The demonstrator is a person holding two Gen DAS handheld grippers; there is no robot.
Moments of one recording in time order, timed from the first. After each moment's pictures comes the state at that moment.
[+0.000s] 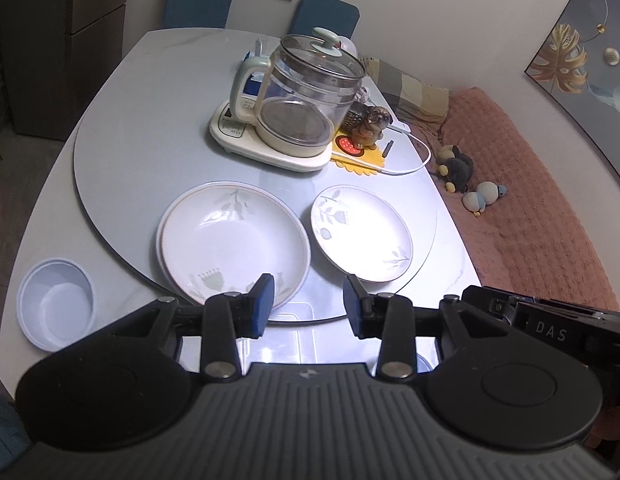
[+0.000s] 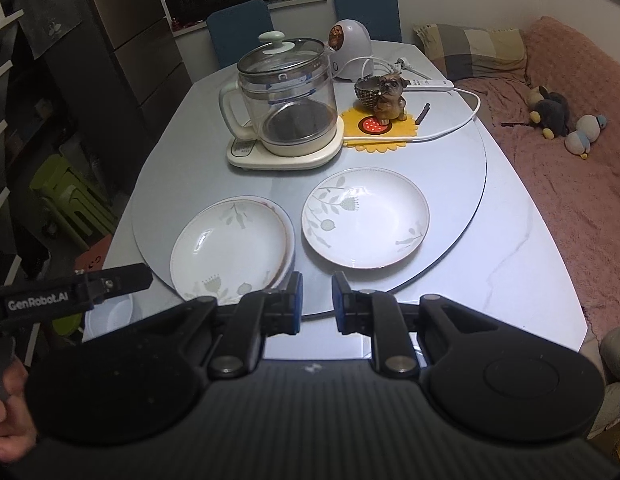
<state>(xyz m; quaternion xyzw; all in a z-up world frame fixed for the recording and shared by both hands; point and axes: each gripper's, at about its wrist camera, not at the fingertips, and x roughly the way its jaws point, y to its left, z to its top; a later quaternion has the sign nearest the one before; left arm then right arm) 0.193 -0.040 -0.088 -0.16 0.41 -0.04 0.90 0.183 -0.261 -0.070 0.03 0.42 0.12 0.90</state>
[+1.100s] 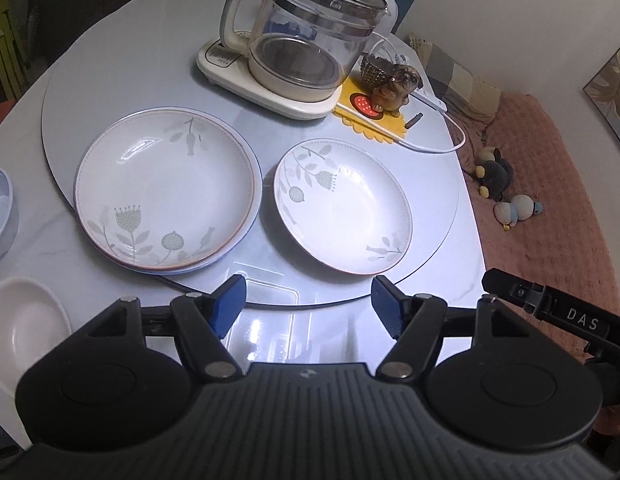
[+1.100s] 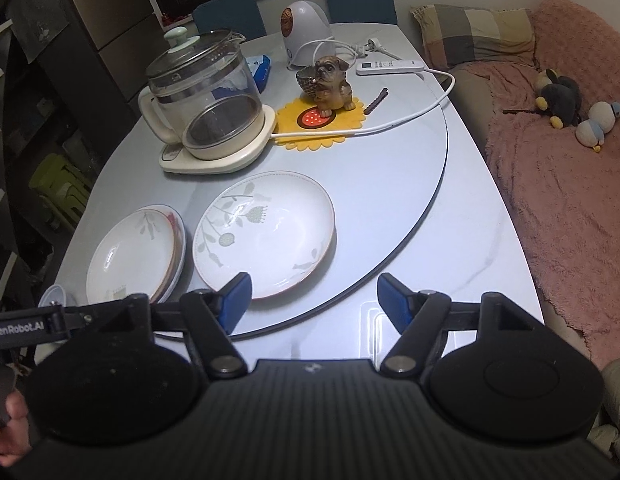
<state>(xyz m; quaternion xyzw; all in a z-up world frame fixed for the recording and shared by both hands) 0.255 -0.141 -0.158 -0.23 0.46 0.03 0.86 0.281 -0.385 -0.127 0.05 0.44 0.16 0.88</state>
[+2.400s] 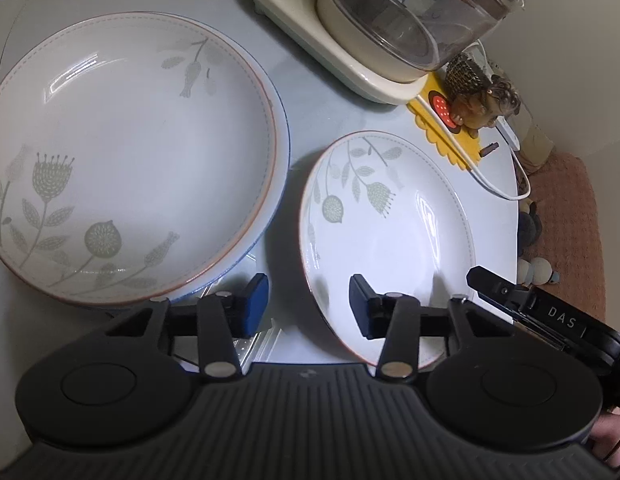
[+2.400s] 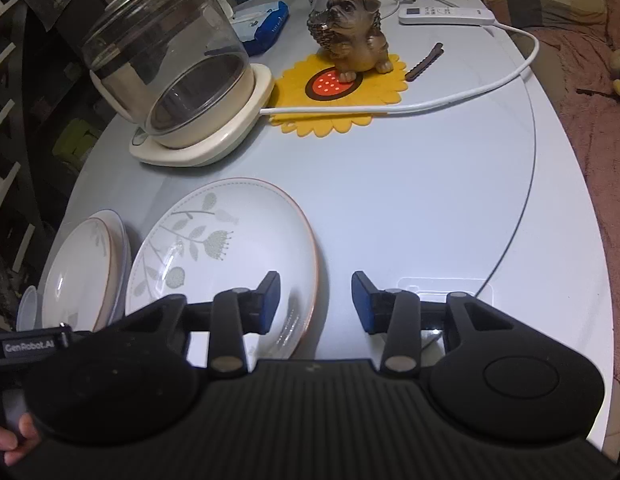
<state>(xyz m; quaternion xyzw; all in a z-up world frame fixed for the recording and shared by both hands) 0.356 -0.125 -0.268 -0.35 0.47 0.11 0.80 0.431 -0.364 -0.226 0.04 0.49 0.25 0.83</state>
